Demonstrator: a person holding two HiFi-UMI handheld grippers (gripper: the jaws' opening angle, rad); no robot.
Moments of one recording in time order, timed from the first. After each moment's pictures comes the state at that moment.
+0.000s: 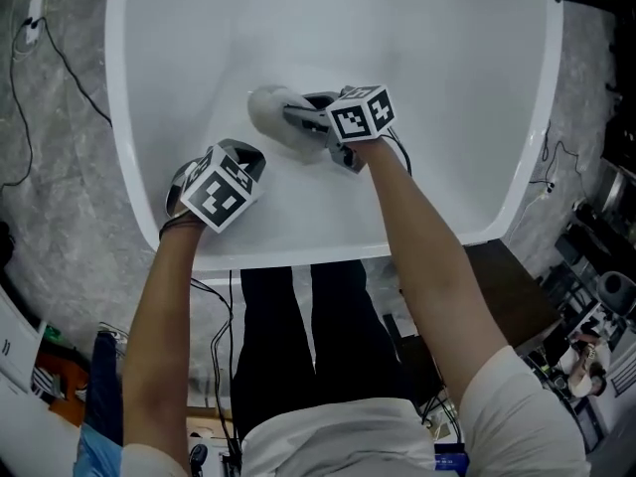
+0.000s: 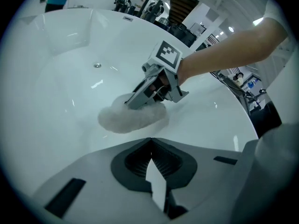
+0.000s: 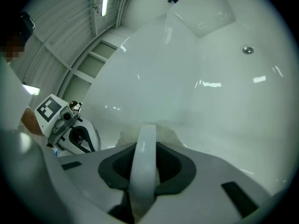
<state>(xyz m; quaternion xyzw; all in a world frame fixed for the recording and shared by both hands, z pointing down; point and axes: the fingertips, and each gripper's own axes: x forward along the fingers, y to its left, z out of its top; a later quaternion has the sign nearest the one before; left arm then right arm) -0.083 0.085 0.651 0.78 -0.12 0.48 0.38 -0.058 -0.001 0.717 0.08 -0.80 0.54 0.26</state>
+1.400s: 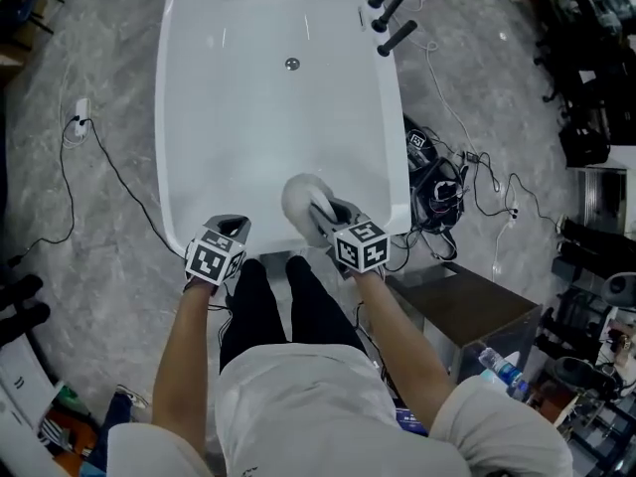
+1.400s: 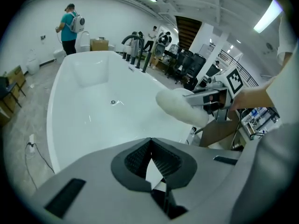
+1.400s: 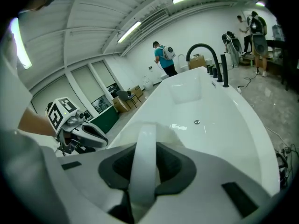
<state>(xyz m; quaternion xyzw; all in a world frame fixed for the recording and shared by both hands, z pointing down) -0.019 0.091 0.396 0.80 -0.30 0.40 0.34 0.126 0.053 0.389 0.36 -0.83 0.37 0.21</state>
